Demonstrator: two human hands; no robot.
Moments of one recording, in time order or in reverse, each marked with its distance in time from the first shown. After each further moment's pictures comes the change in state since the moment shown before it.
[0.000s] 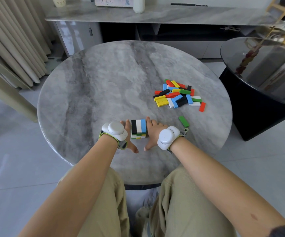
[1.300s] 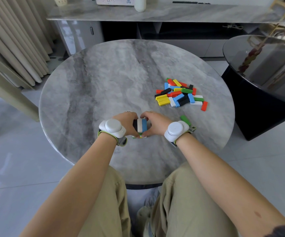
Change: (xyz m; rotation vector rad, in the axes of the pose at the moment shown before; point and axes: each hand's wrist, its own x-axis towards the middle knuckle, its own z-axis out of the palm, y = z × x) left_hand -0.017 0.001 -0.032 -0.308 0.274 0.120; right_hand 0.009 0.012 -0.019 0.399 0.159 -0.145
